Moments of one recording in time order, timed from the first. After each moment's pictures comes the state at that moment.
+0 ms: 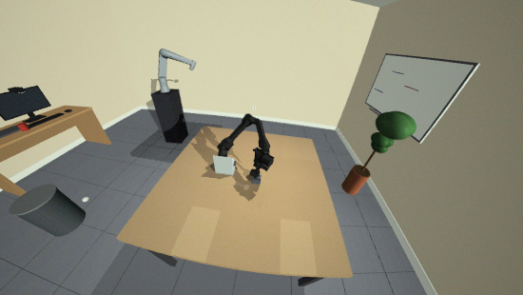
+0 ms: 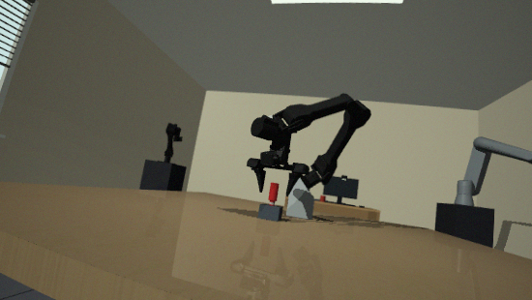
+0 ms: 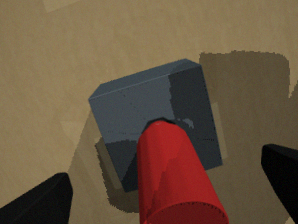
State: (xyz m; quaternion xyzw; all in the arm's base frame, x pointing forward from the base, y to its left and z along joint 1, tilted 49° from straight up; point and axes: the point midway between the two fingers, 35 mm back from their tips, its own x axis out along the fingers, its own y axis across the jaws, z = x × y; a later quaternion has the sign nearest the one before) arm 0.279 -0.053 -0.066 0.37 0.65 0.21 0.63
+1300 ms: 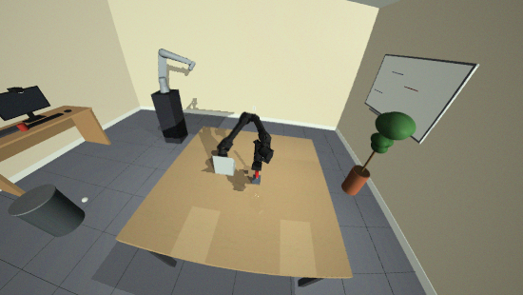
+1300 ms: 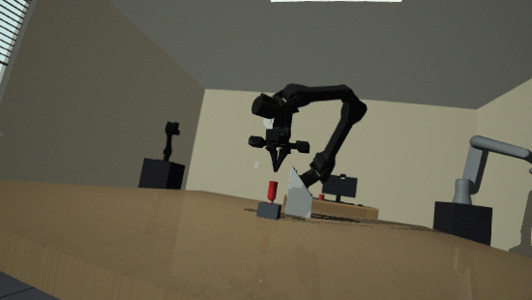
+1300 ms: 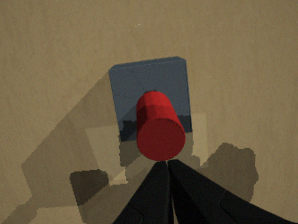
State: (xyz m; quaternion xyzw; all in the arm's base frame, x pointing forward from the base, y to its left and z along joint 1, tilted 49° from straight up) arm 0.273 -0.102 -0.025 0.32 0.63 0.26 0.65
